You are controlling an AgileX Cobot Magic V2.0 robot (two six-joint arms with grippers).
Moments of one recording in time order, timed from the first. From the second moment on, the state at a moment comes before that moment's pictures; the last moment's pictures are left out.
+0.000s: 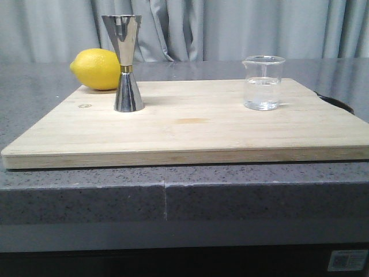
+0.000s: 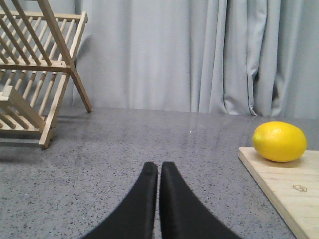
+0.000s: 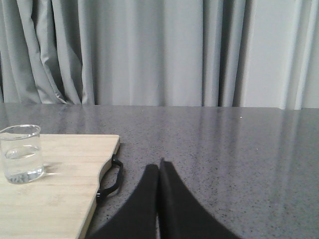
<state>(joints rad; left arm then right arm) 0.00 -0.01 0.00 0.09 -0.05 -0.13 -0.03 -0.01 0.02 -0.07 -0.08 0.03</state>
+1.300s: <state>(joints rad) 0.00 -0.01 -0.07 0.05 -0.14 -0.20 -0.03 -0.01 -0.14 -0.07 0.08 0.05</state>
